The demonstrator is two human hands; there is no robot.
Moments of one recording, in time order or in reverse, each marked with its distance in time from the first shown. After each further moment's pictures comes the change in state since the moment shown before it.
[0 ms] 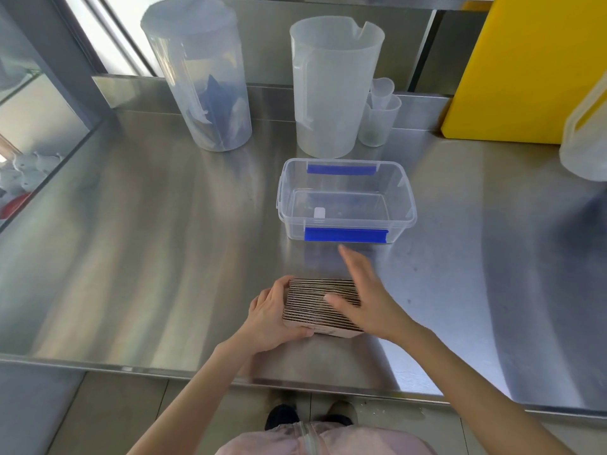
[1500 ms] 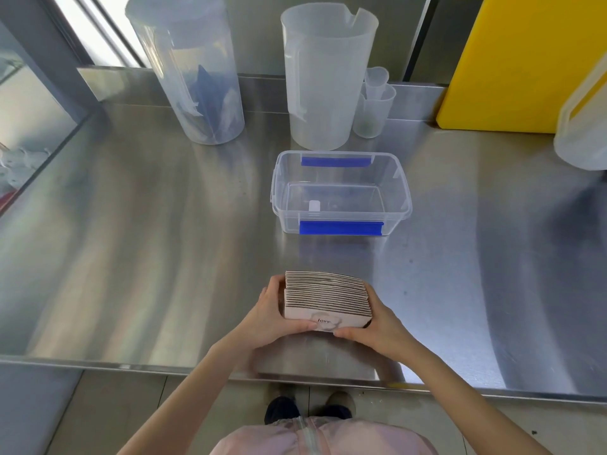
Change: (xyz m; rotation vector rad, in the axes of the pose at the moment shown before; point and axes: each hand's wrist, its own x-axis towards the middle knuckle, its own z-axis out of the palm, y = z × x) left_hand -0.002 -0.001 0.003 -0.372 -0.051 0.002; right_hand -0.039 0.029 0.014 0.287 -0.047 0.280
